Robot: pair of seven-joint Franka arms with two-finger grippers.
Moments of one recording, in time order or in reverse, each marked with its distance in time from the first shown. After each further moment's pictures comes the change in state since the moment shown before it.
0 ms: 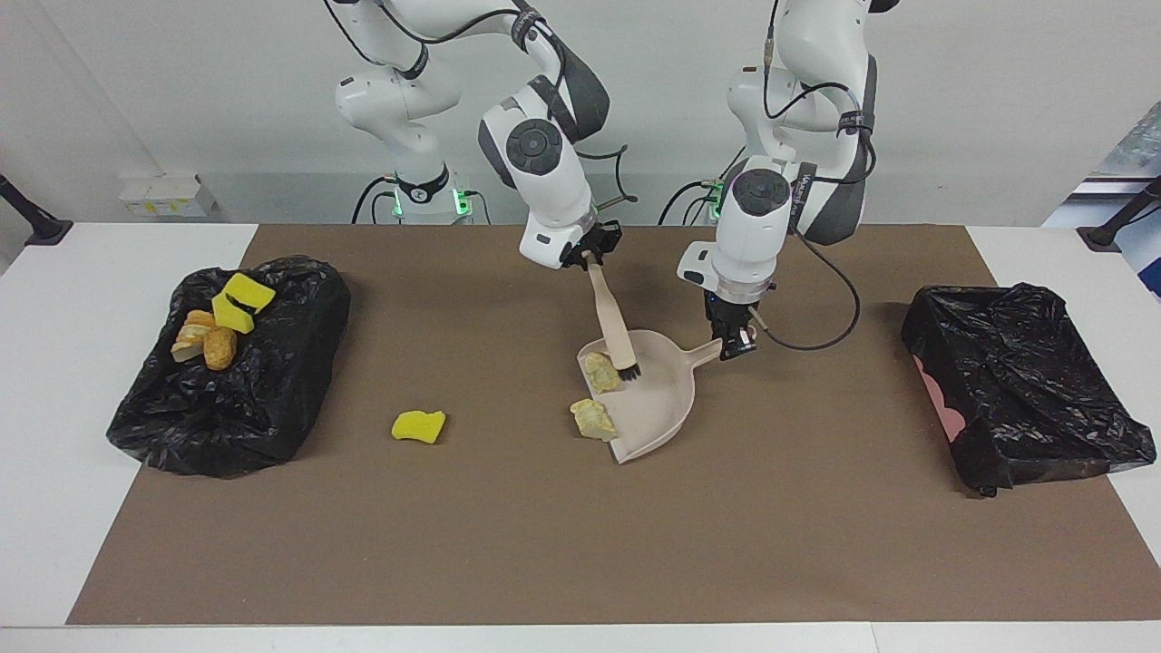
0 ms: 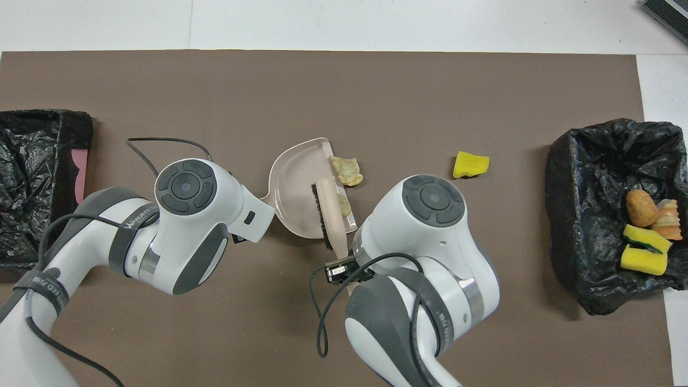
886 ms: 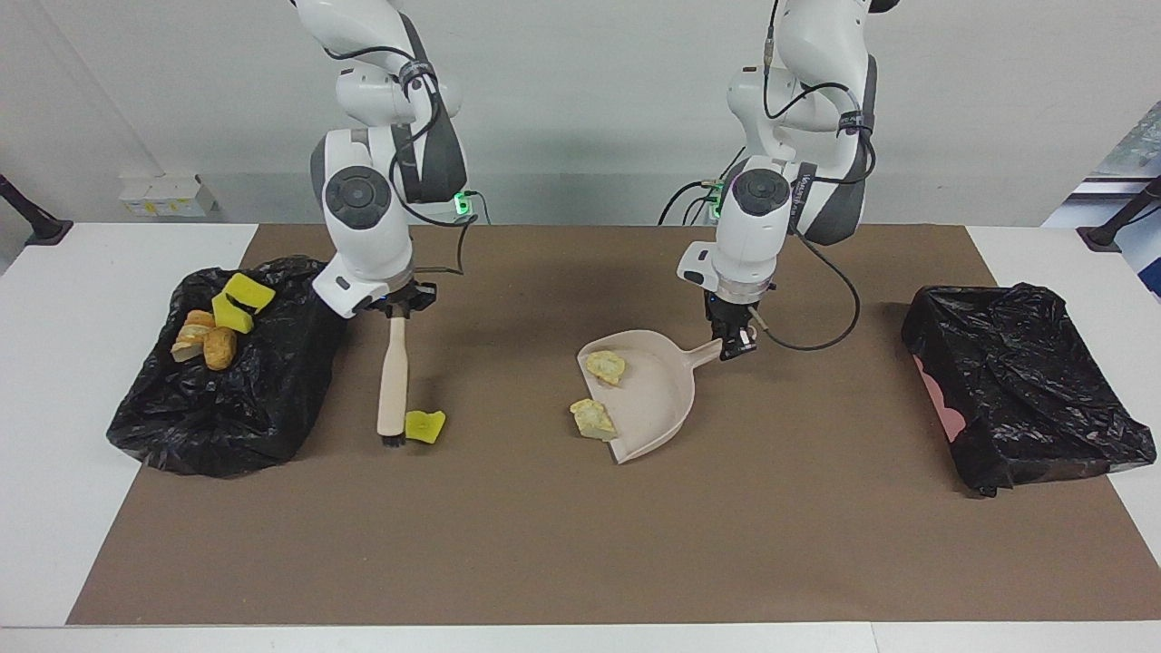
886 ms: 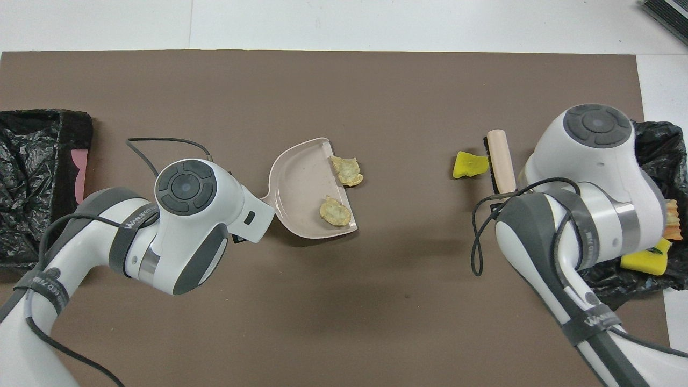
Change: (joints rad) left arm 0.000 0.000 0.000 -0.001 0.000 0.002 0.000; right arm -0.427 0.007 -0.013 -0.033 -0.523 -0.076 -0.074
